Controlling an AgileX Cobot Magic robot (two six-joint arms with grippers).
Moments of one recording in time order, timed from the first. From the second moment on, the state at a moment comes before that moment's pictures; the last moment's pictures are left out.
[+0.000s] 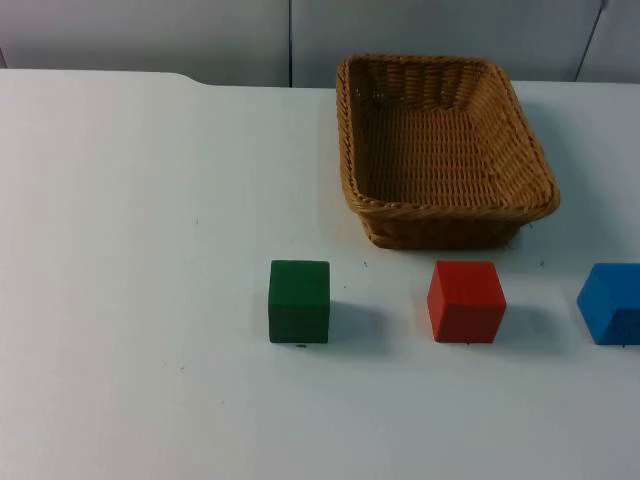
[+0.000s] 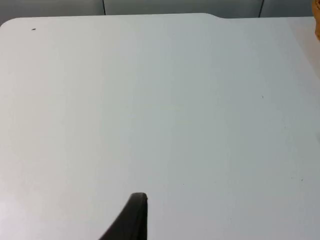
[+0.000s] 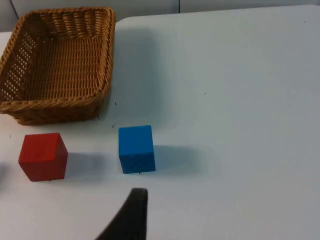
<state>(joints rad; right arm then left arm) -0.03 0.00 -0.52 -0.06 1.08 0.05 0.03 0.00 -0.51 -0.07 1.09 0.05</state>
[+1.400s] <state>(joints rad) -0.03 0.87 -0.95 0.02 0.86 -0.01 0.03 0.69 -0.77 -0.27 0.64 0.11</state>
